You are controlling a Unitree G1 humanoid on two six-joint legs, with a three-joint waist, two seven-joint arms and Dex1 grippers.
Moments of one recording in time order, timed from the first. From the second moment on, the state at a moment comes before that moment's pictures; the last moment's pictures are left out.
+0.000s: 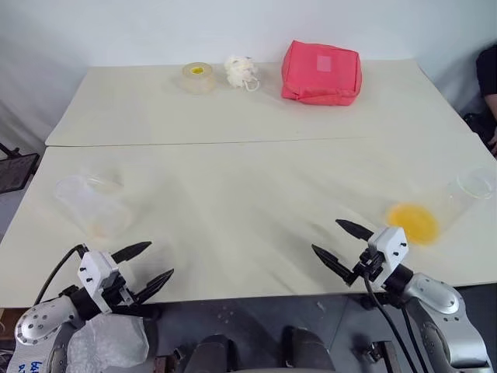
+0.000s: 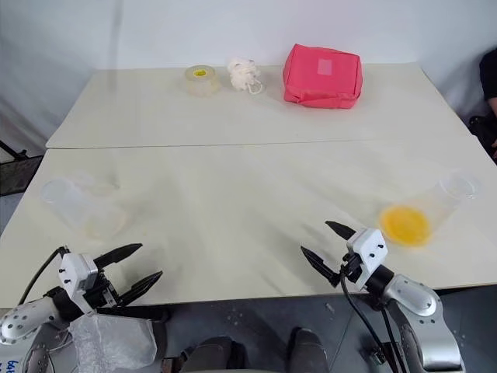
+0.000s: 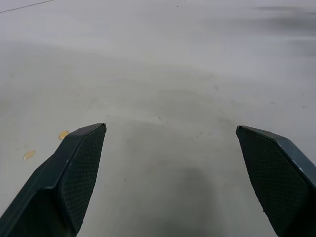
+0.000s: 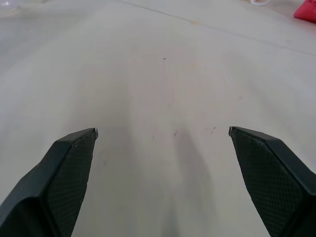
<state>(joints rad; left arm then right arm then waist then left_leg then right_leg) 0.29 0.57 0.34 -0.15 -0.44 -0.05 -0.90 0.14 -0.51 -0.13 -0.33 0.38 0.10 0.73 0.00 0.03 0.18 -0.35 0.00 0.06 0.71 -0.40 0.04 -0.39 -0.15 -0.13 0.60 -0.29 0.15</state>
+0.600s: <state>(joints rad) 0.49 0.43 0.51 -0.47 -0.51 0.13 -0.60 -0.07 -0.51 -0.07 -0.18 0.39 0.11 0.85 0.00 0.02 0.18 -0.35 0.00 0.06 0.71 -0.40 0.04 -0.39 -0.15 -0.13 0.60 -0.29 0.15</state>
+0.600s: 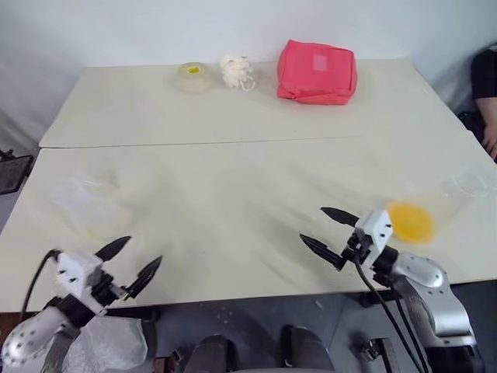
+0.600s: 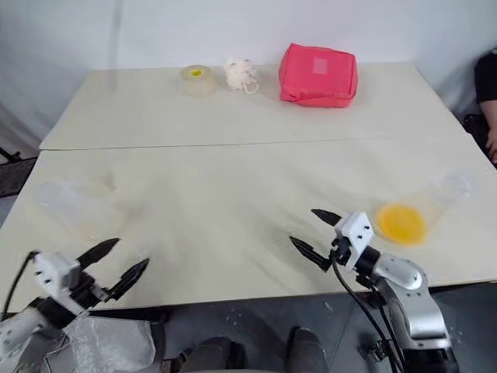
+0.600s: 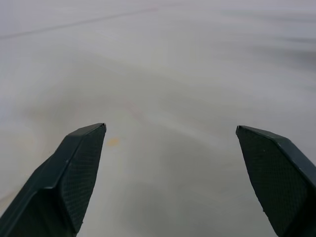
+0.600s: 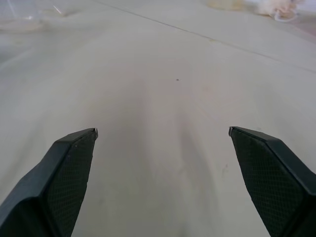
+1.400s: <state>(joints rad) 0.13 0.50 0.65 -0.27 -0.59 0.24 -0.34 -0.26 -0.48 -0.01 -0.15 0.44 0.13 0.98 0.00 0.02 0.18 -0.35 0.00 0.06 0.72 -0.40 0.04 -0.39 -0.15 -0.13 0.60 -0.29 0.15</state>
